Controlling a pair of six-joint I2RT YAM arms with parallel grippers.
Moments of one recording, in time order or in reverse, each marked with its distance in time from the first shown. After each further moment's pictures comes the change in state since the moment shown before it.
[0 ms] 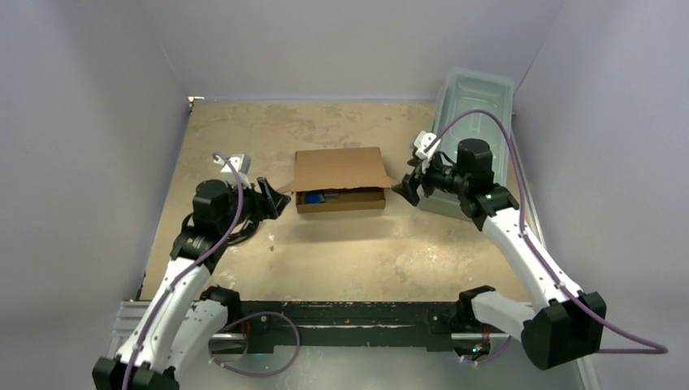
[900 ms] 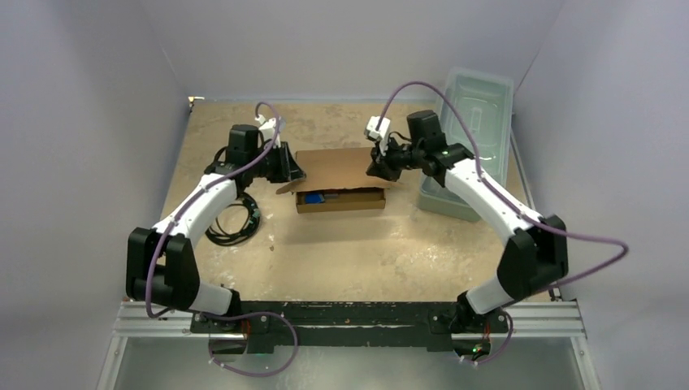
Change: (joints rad) left arm 0.000 0.626 0.439 -0.063 0.209 0.034; right arm 0.155 0.359 0.377 -0.217 -0.114 -0.113
